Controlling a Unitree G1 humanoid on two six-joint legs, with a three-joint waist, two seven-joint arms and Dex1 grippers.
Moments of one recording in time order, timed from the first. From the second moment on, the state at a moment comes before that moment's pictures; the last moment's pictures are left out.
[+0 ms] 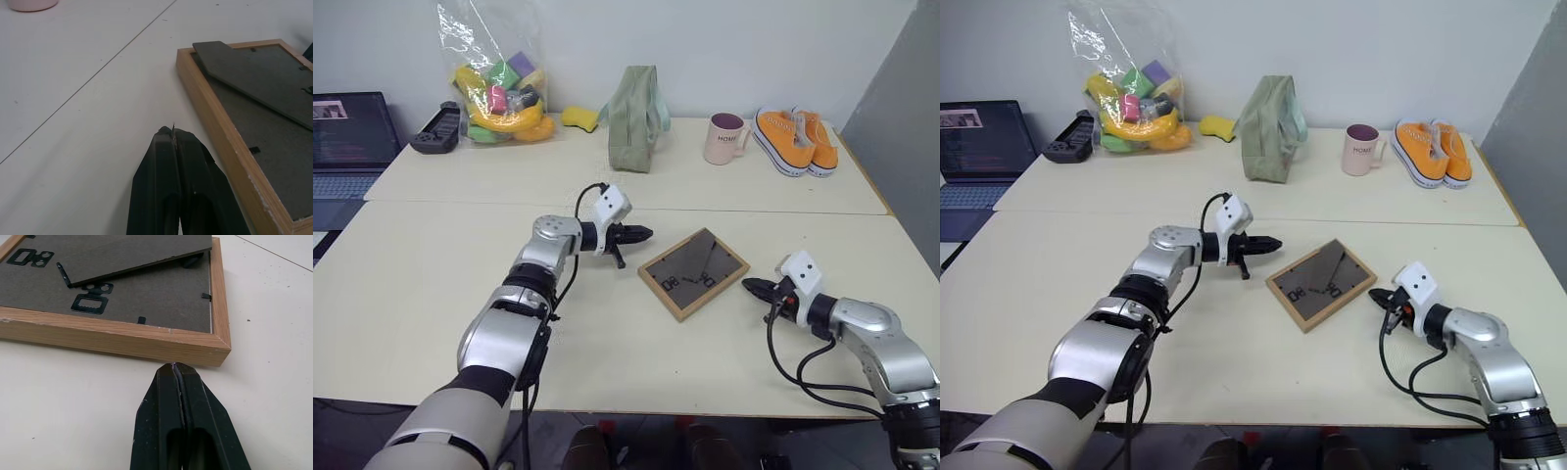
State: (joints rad) left arm -1.07 0.31 -0.13 1.12 -0.08 -0.10 -1.10; right arm -0.19 -0.63 -0.02 -0.10 0.25 0.38 0.74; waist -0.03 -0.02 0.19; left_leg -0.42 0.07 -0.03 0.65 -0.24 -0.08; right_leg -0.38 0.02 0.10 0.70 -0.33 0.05
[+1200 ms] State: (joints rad) left arm -1.00 0.20 -0.19 0.90 0.05 0.27 -1.05; right arm -0.28 -0.58 0.00 0.00 0.18 0.35 0.69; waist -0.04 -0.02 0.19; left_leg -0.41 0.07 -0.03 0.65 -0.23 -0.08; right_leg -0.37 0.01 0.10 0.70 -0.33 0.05
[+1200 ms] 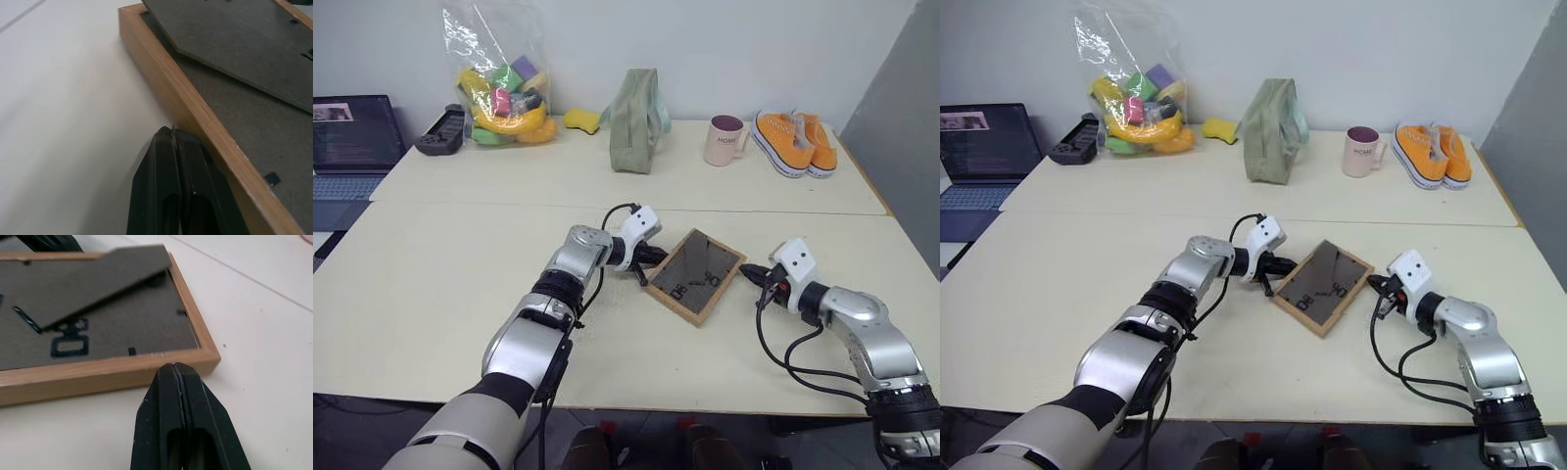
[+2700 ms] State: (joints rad) left arm -0.55 0.55 0.17 0.04 -0.96 1.61 -0.59; right arm -0.22 -0.70 0.04 0.05 0.15 0.20 0.93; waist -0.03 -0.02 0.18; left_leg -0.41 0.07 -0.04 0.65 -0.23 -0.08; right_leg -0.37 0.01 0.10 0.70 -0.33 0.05
